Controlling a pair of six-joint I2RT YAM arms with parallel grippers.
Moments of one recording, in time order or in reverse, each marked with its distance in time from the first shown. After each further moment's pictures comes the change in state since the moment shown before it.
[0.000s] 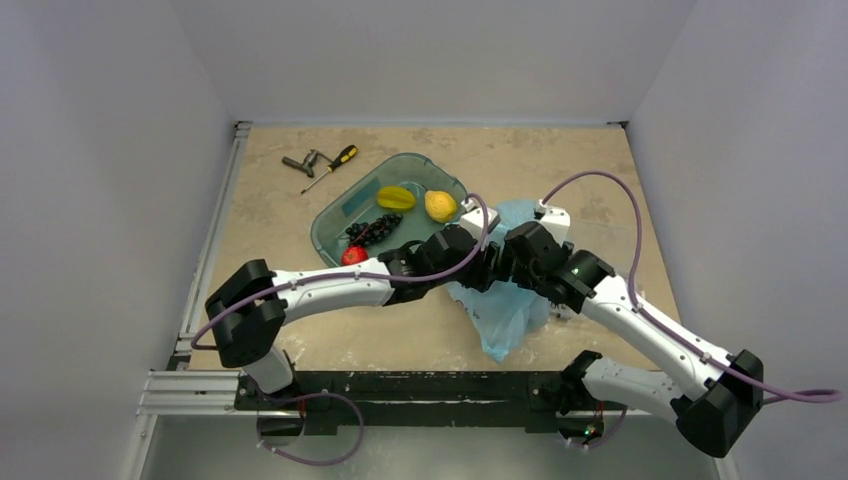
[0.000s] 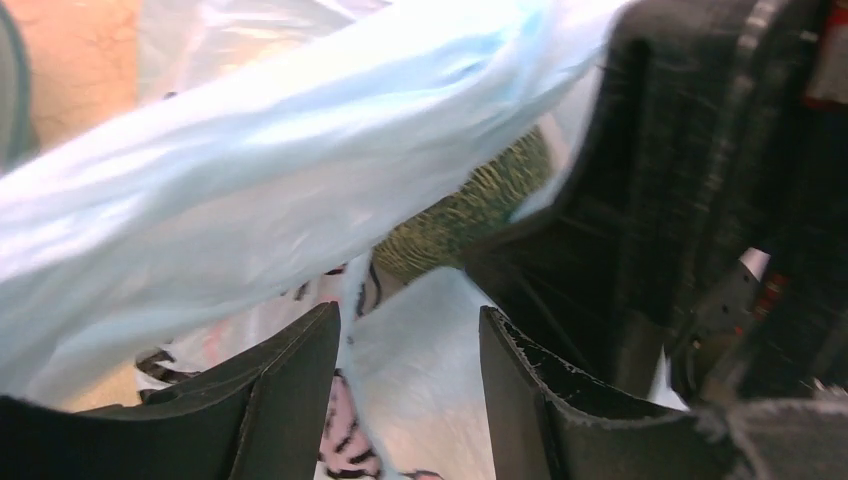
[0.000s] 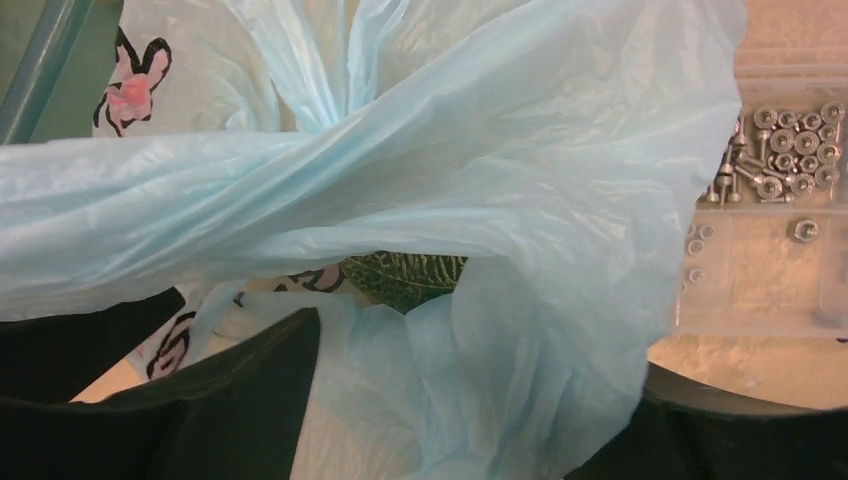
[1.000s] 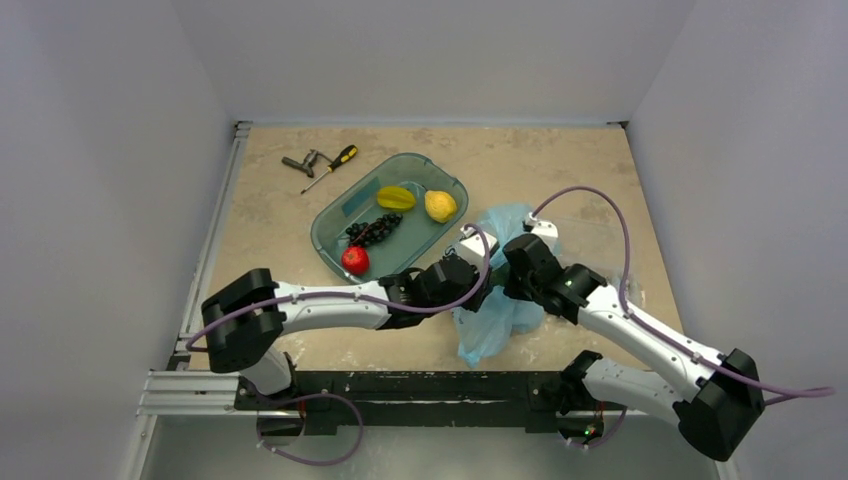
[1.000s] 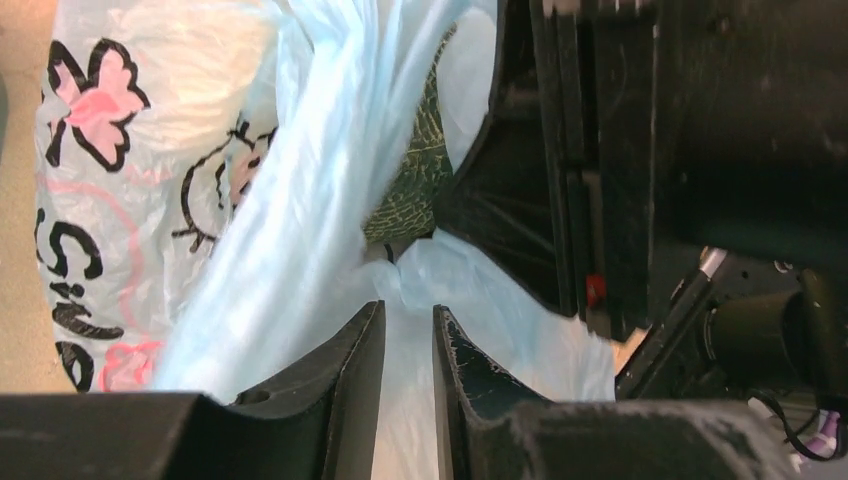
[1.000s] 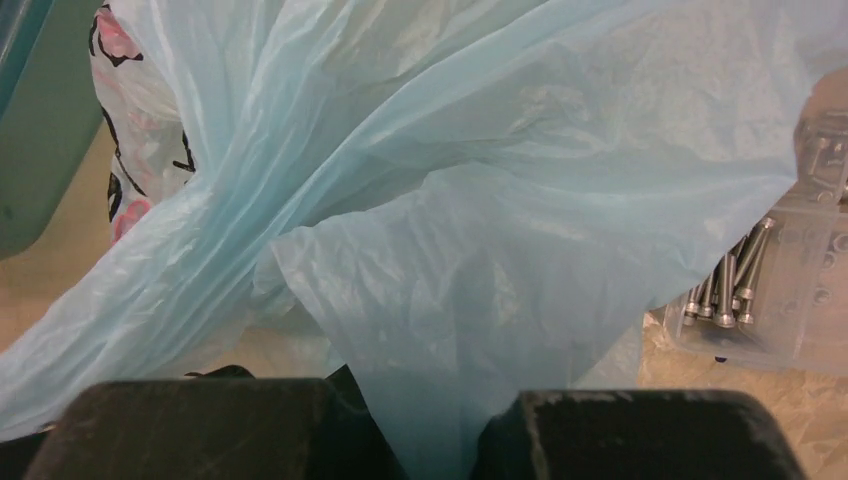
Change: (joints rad) left arm -0.108 -0.069 -0.162 0.125 -0.093 0.005; right arm 0.000 -0.034 -0.173 0.221 -0.130 -0.040
